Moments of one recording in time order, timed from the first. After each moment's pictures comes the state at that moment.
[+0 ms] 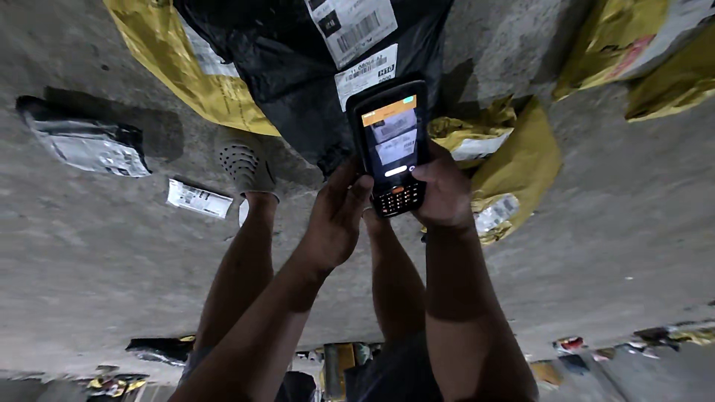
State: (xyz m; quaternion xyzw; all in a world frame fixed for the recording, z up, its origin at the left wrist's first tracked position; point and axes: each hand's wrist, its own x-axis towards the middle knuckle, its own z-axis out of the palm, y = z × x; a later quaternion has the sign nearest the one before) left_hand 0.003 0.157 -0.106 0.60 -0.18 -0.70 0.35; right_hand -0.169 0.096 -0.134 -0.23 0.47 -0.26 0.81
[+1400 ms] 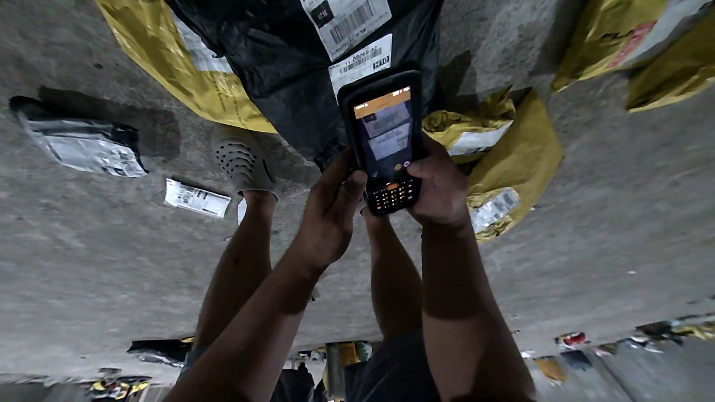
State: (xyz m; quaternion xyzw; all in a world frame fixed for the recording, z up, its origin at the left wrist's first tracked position) left_hand 0.005 0.160 -0.102 0.60 -0.19 -0.69 0.35; right_hand -0.169 0.100 -0.136 -0.23 0.45 -0.28 0.82
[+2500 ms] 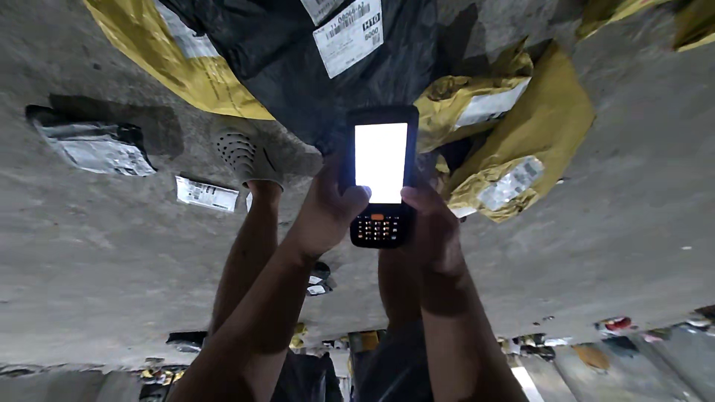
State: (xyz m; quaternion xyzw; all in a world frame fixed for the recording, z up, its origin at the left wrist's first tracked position) left_hand 0.007 0.184 -0.092 0.57 -0.17 -0.76 0.27; right_hand -0.166 0.178 -0.072 -0.08 0.59 -0.24 0.77
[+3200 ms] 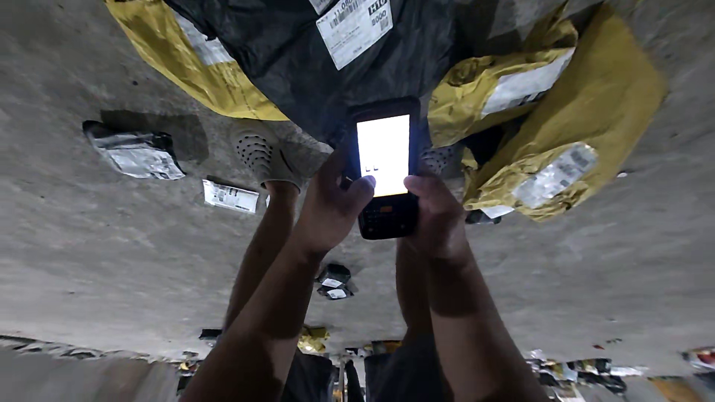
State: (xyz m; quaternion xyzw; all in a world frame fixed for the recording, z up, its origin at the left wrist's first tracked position) left_hand 0.005 0.194 -0.094 0.64 -0.23 -0.70 0.22; right_hand -0.166 0.198 -0.096 -0.12 0.56 -0.27 0.78
